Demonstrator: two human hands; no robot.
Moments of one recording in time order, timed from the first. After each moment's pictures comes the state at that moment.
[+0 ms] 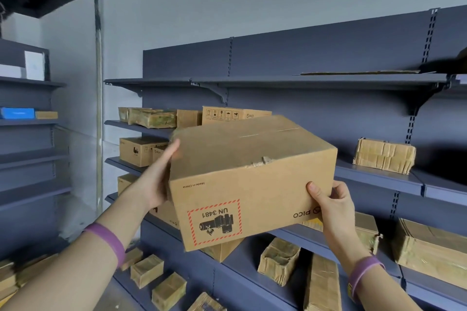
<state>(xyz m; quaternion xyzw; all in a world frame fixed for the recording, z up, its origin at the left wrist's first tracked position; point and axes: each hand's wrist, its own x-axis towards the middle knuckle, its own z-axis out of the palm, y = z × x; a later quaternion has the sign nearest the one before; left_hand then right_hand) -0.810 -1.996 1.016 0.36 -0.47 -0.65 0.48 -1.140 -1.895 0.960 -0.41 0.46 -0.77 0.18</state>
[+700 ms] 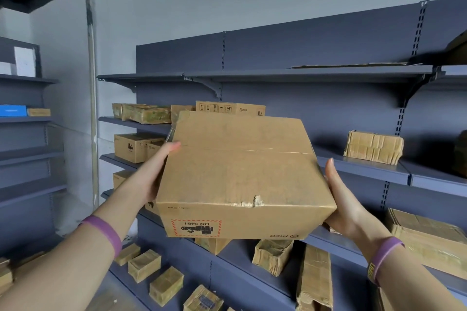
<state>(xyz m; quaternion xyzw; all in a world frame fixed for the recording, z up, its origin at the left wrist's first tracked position) -0.817 -1.991 1.013 0.40 -0.52 -0.60 0.47 -1.166 -1.858 0.989 -0.46 0.49 -0.59 0.45</state>
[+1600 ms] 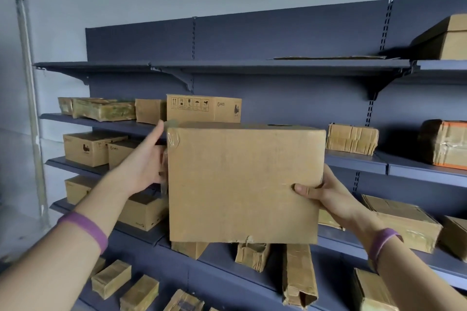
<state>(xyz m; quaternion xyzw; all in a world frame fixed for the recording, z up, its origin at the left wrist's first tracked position) -0.832 -2.060 1.031 0.28 -0.65 -0.61 0.35 -1.184 -1.890 0.979 -0.53 0.56 -0.58 0.26</state>
